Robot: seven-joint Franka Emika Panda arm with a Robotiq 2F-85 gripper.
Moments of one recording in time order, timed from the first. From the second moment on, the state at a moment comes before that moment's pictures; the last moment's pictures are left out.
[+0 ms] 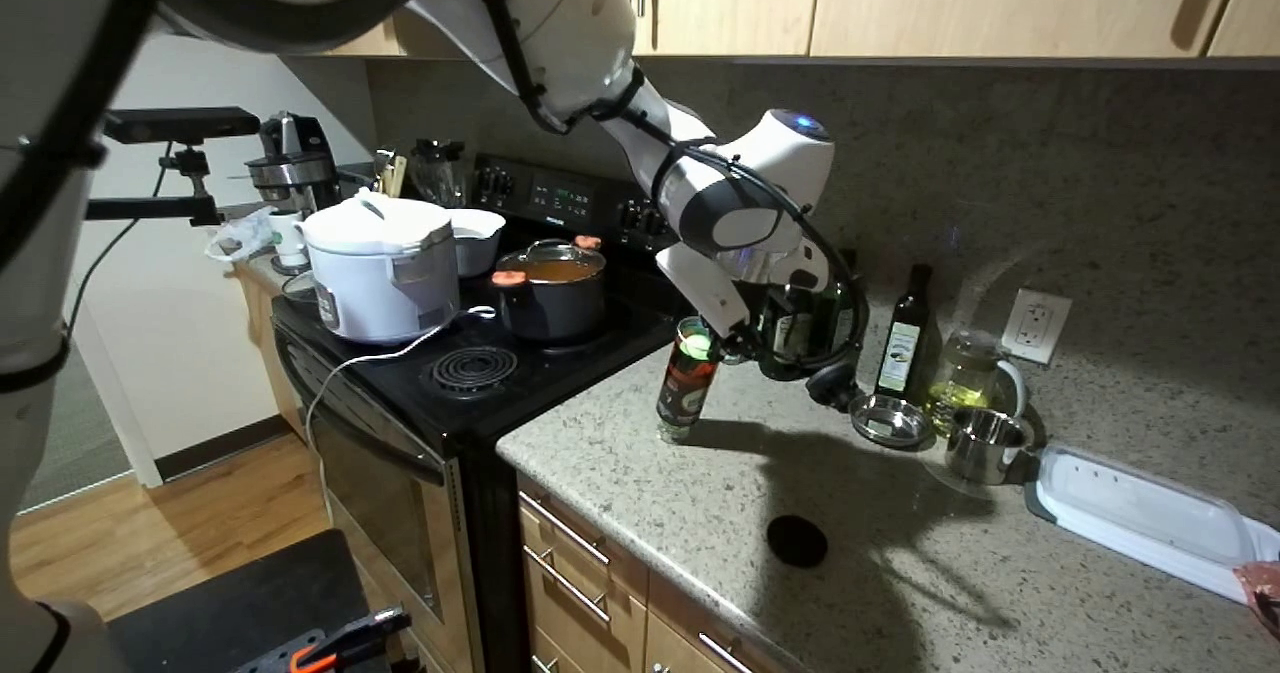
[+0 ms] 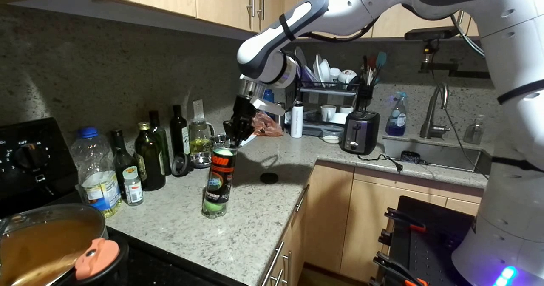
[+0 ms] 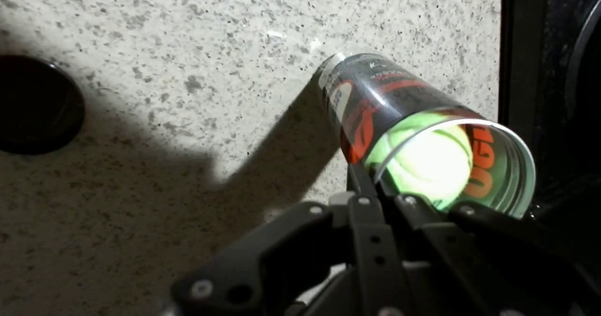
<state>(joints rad) -0.07 0.43 0.09 -1.80 0.41 2.34 -0.16</state>
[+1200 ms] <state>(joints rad) -0.21 0.55 0.17 -1.74 0.66 2.25 -0.47</state>
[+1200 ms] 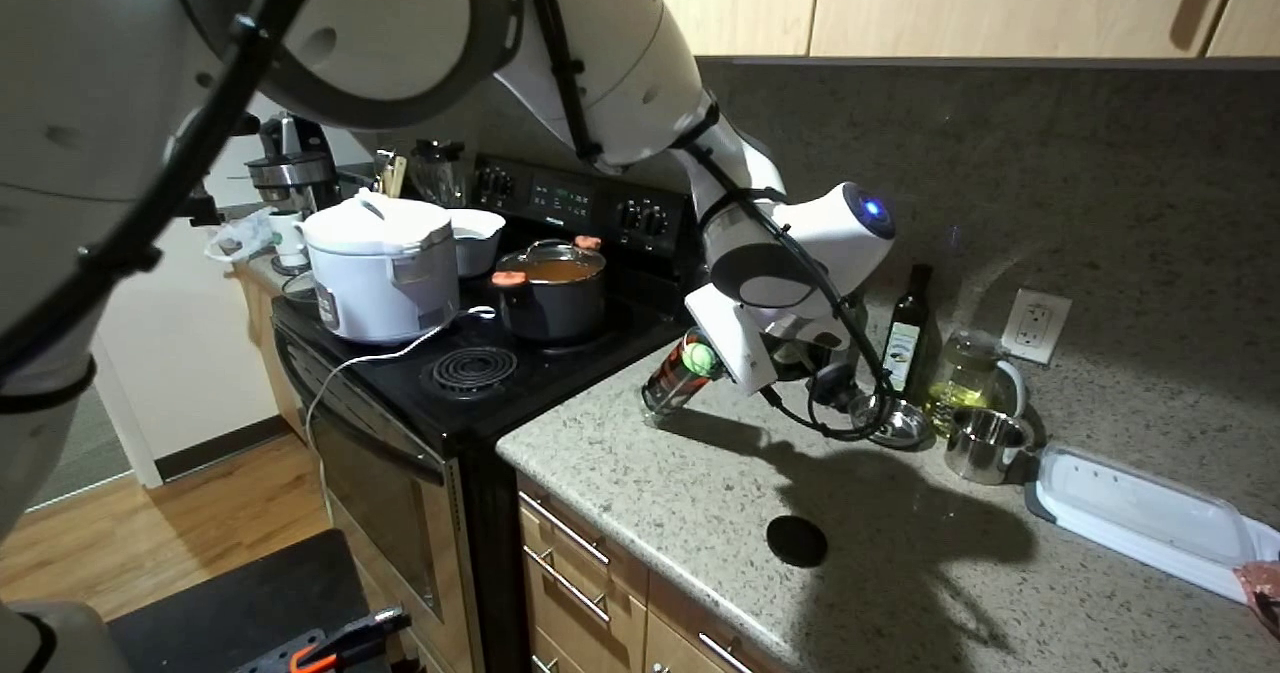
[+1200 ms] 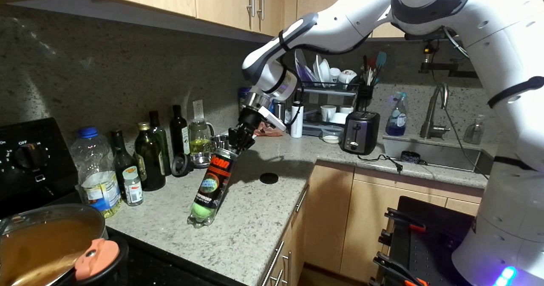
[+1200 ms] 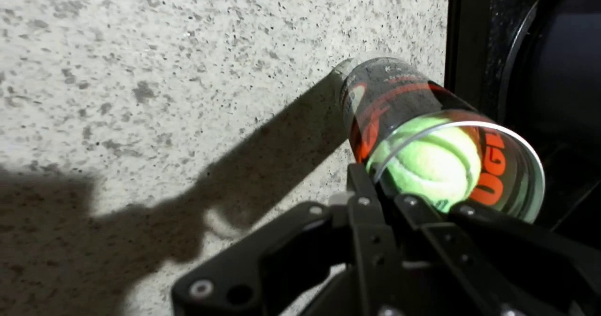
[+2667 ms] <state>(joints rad) -0.25 0.56 0.16 -1.73 0.74 2.22 -0.54</state>
